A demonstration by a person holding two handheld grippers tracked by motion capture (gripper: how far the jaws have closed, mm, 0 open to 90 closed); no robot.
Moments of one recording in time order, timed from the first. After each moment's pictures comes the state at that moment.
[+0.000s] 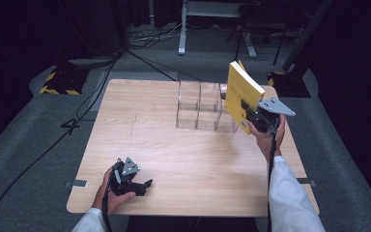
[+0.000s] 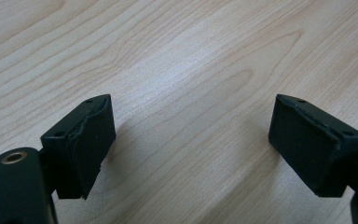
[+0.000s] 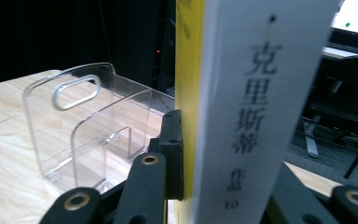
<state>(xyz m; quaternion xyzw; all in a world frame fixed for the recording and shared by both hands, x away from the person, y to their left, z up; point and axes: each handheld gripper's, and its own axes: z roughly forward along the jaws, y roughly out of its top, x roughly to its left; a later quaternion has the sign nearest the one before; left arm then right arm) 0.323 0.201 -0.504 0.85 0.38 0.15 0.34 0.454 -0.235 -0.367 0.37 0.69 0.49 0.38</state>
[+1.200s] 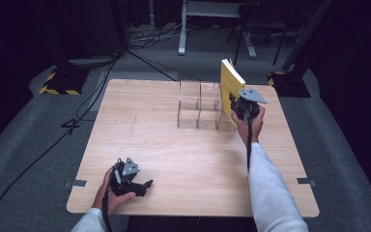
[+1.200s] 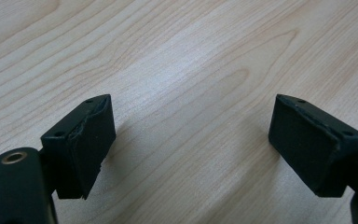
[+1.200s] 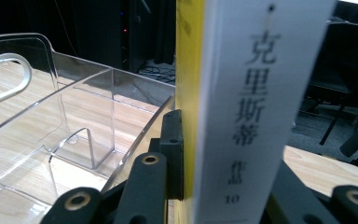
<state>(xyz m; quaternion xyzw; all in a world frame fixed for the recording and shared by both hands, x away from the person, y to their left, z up) 0.322 0.200 -0.505 0.85 0.38 0.14 0.34 0.523 -0.200 -0.408 0.43 0.68 0.44 0.40</state>
